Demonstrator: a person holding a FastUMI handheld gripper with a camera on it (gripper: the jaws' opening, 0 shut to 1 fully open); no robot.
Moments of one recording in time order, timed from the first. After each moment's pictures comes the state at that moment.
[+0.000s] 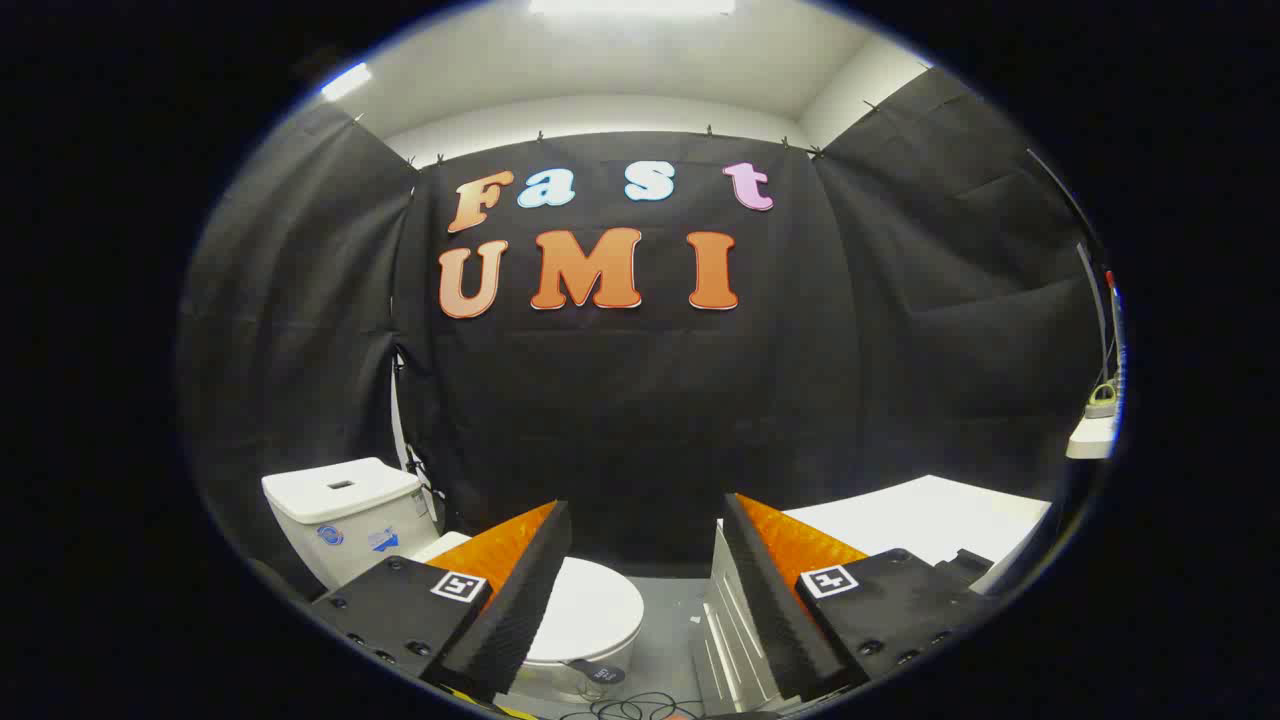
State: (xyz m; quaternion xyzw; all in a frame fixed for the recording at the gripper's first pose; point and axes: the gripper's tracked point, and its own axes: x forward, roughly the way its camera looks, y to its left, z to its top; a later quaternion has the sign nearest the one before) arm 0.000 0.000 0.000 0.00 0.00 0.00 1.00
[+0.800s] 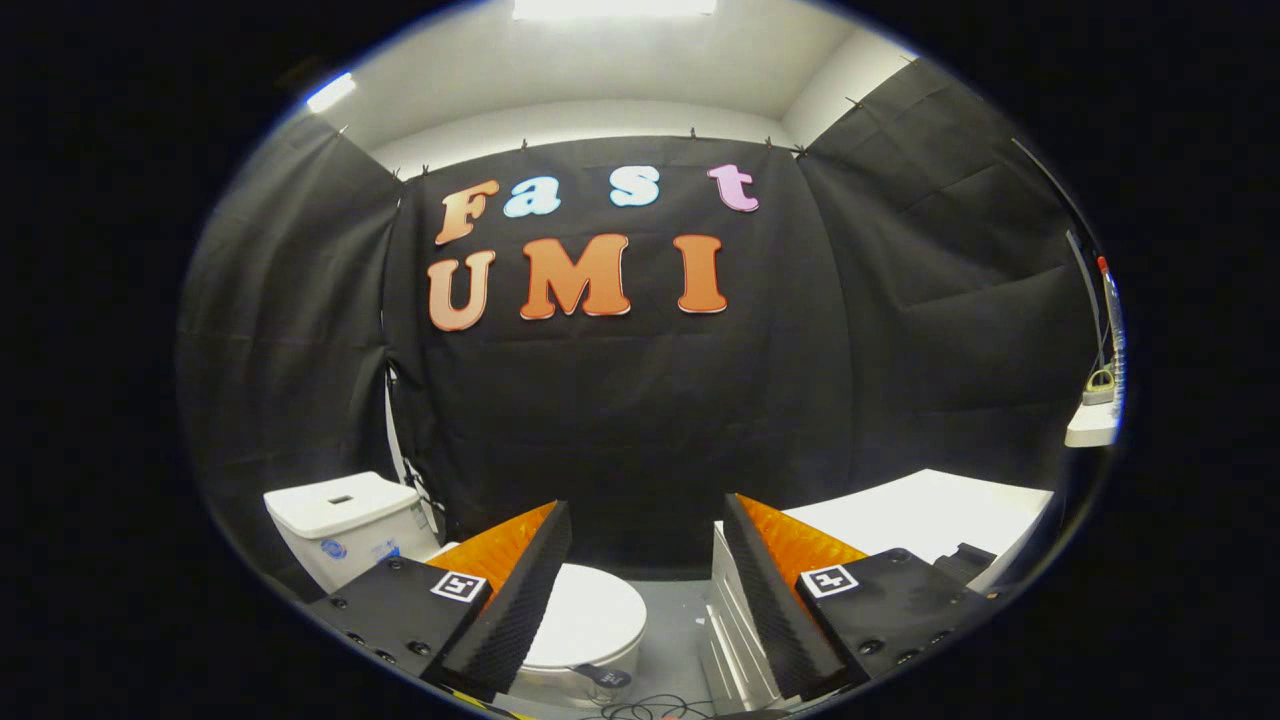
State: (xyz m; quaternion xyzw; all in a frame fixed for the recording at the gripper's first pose) arm -0.002 0.000 0.023 0.03 -0.02 0.00 1.00
